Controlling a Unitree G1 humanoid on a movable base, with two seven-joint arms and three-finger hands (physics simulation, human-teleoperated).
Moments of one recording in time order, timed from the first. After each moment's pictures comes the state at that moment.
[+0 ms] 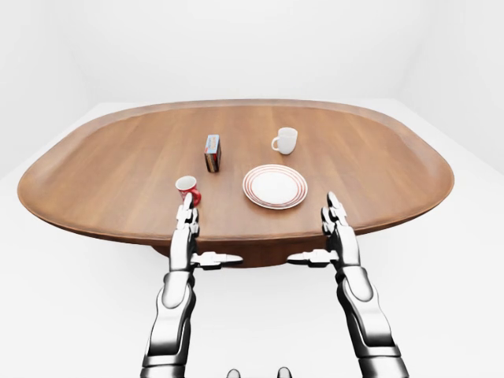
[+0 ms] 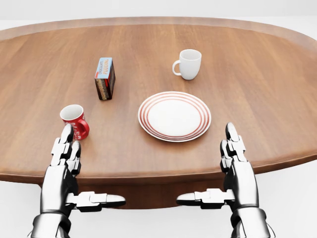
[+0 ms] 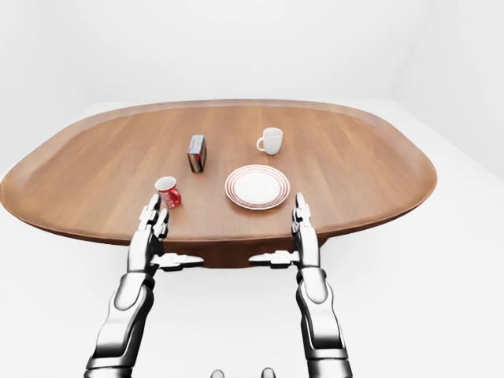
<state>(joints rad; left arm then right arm) -0.01 0.01 0.02 -0.01 -0.01 -0.01 -0.01 0.00 -0.01 -0.02 0.00 0.01 0.01 0.00</state>
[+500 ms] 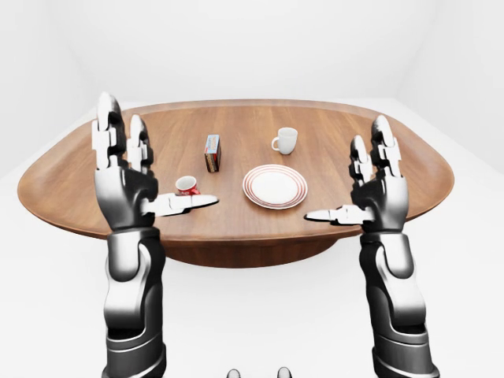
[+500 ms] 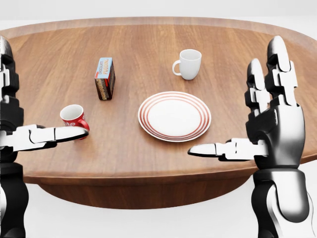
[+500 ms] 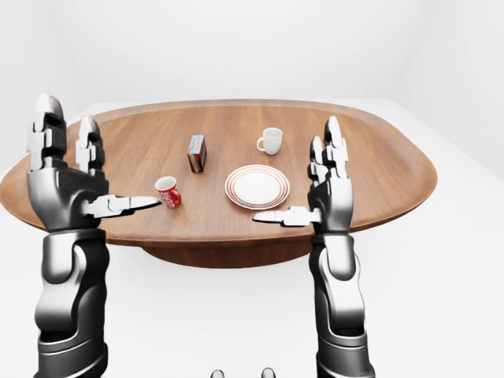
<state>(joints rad) -0.24 0.10 0.14 -0.45 -0.20 0.09 0.09 -0.17 -0.05 -0.09 -0.40 0.15 0.09 -0.02</state>
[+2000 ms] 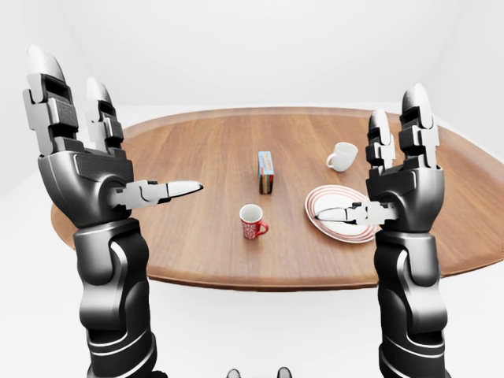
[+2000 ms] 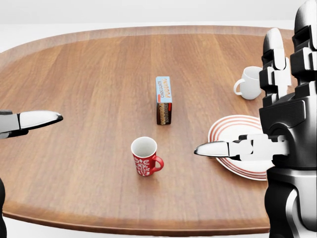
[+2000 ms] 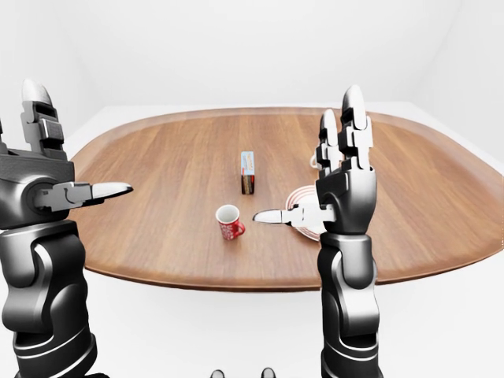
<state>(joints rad) -0.32 0.15 0.20 -0.58 -0.29 0.09 0.14 -0.19 -0.07 -0.11 -0.57 0.21 0.09 0.00</state>
